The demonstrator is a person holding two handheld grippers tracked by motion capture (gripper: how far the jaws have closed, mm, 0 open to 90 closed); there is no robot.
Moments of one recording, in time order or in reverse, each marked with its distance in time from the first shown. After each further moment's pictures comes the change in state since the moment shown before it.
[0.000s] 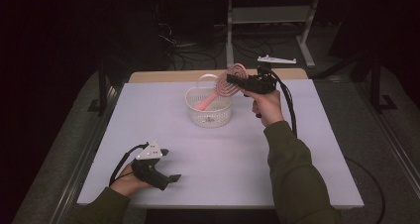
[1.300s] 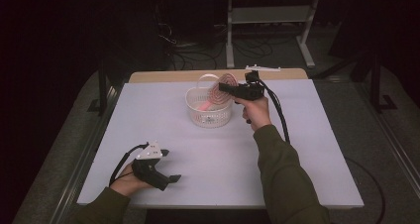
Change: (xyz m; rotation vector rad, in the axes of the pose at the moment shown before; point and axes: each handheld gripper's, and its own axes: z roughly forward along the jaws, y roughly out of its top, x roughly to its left) left arm 0.000 0.000 0.000 0.003 -0.011 -0.003; right arm -0.009 -0.028 0.036 0.054 -0.022 0.051
